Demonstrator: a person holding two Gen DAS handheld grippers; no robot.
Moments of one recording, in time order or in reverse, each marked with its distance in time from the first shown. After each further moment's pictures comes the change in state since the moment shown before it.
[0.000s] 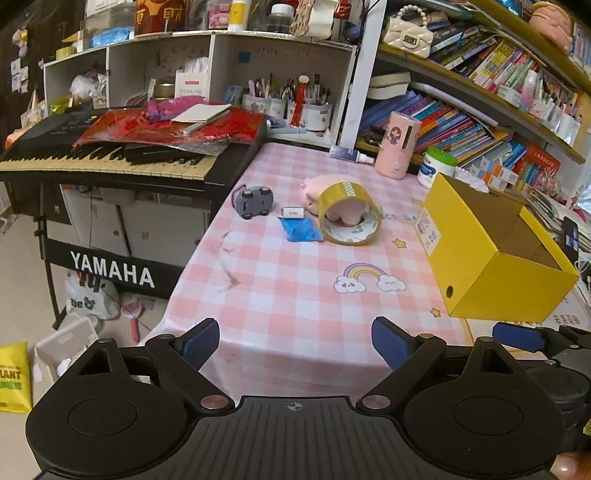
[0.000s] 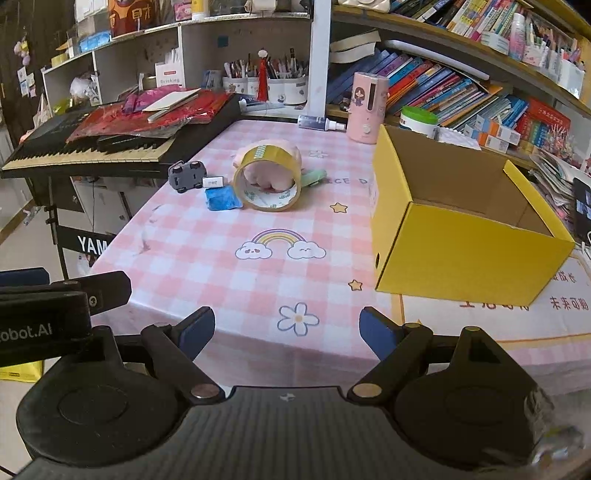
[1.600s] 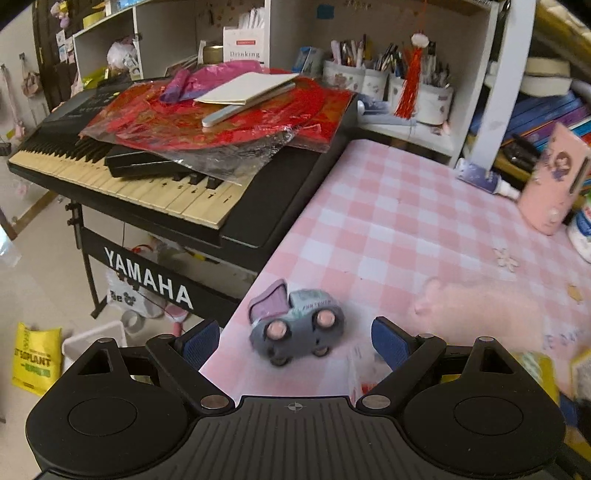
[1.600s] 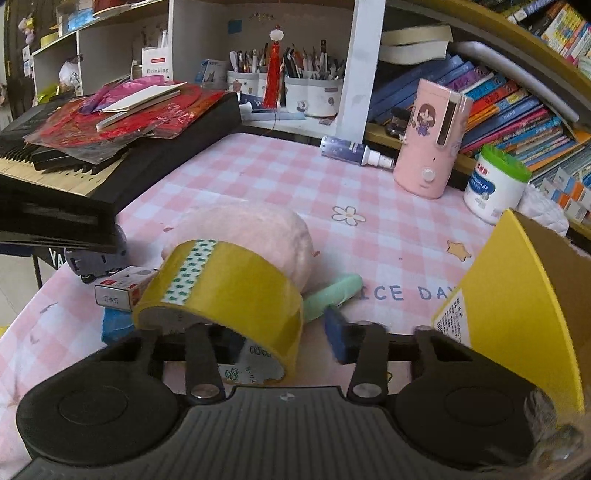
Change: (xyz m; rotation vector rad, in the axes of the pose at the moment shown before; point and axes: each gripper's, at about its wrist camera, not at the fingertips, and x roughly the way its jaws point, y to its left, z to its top) left arm 0.243 0.018 0.147 -0.141 0.104 0.305; right arm 0.228 -0.018 0.136 -0.113 -0.020 0.057
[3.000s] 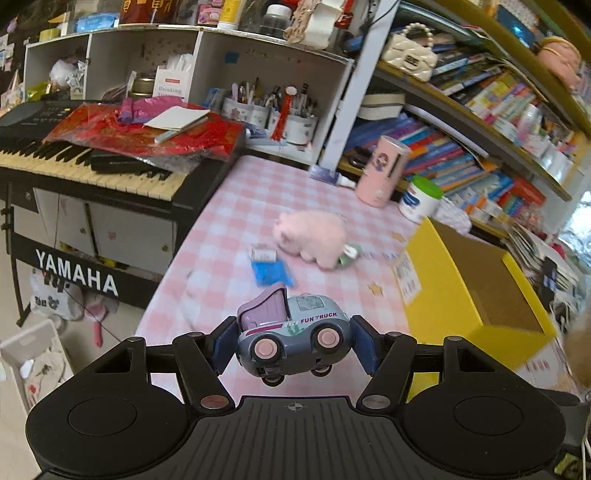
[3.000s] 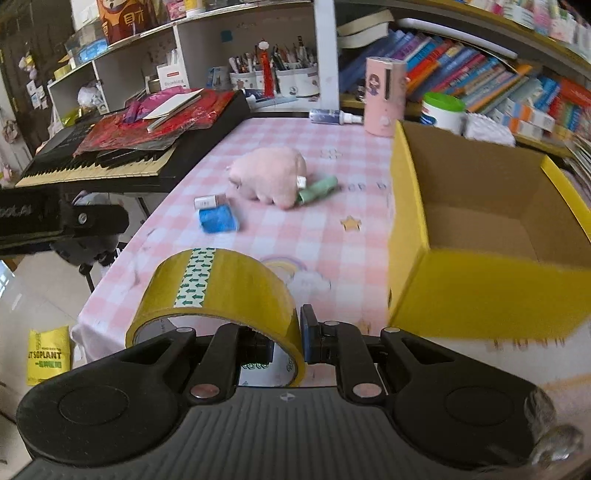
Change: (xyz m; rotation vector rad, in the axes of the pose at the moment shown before) left arm -0.204 0.067 -0.115 0.072 -0.082 -0.426; right arm -0.193 0.000 -0.097 0.166 0.055 0.063
